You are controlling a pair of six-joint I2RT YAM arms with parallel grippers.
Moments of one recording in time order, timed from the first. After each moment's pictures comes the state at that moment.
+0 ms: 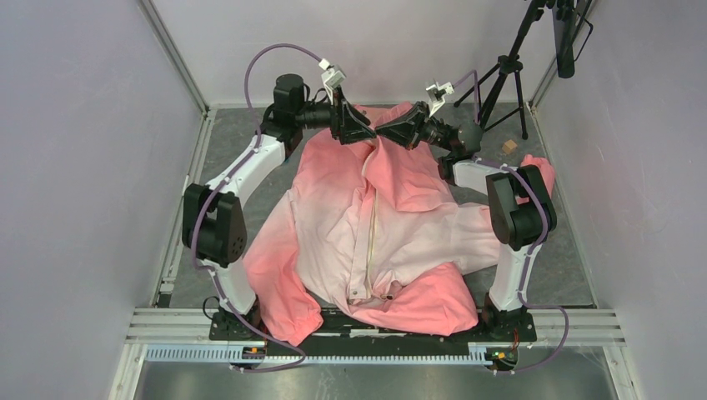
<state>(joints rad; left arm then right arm) -0.34 1.81 1.54 0.13 1.05 -0.23 0.27 1.97 1.19 1.41 -1.02 0.91</state>
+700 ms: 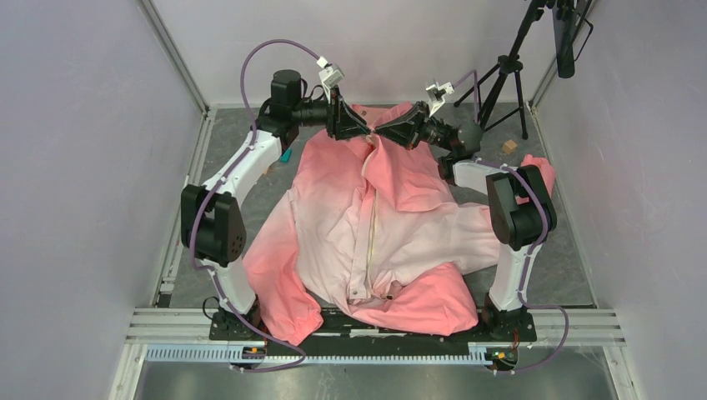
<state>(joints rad) -0.32 1.82 1.61 -0.03 1.07 -0.10 0.27 1.97 1.19 1.40 -1.02 0.91</state>
